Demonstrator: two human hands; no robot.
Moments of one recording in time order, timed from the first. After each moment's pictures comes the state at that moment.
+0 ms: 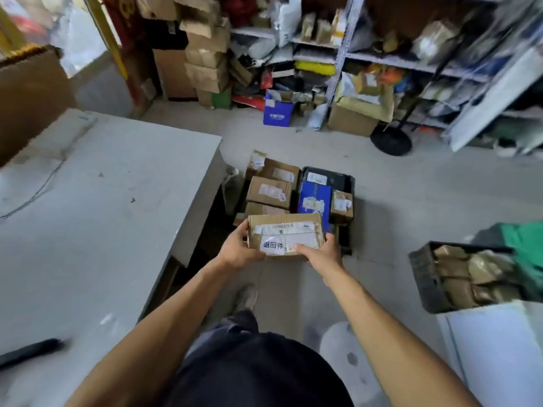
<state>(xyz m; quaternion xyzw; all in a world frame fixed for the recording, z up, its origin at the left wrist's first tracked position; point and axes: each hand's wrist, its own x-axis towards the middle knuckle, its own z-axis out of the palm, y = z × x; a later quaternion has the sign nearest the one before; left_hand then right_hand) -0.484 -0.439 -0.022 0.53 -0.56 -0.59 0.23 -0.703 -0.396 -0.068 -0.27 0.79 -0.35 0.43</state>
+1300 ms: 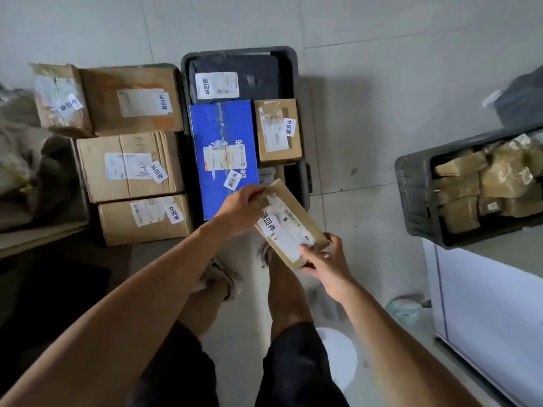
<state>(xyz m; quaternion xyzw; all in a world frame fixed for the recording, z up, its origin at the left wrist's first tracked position) -0.965 -0.798 -0.398 0.53 -0.60 -0.58 -0.16 -1.085 -0.593 -0.398 0.16 0.73 -0.36 0.56</state>
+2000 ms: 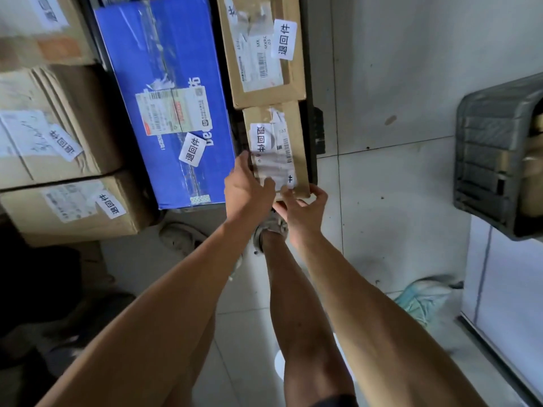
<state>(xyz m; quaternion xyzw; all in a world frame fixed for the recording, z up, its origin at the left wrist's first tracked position) -1.035 -0.741 -0.588 0.68 -0.54 -0.48 -0.12 -1.088 -0.644 -0.623 0.31 0.69 -0.45 0.48</state>
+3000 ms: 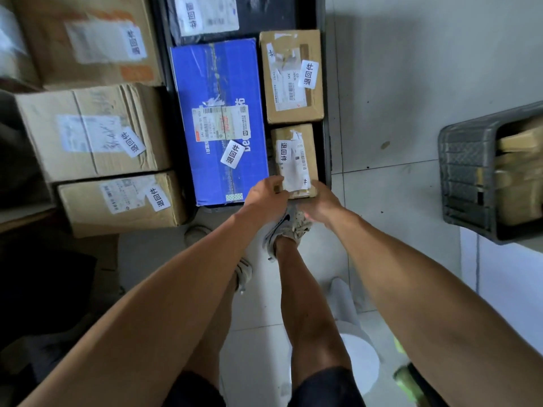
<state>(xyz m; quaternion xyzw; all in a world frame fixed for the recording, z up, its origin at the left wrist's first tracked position) -0.985 -0.756 -0.550 0.55 -0.56 -0.57 -0.24 -1.105 -0.668 -0.582 -0.11 0.80 -0.06 0.59</state>
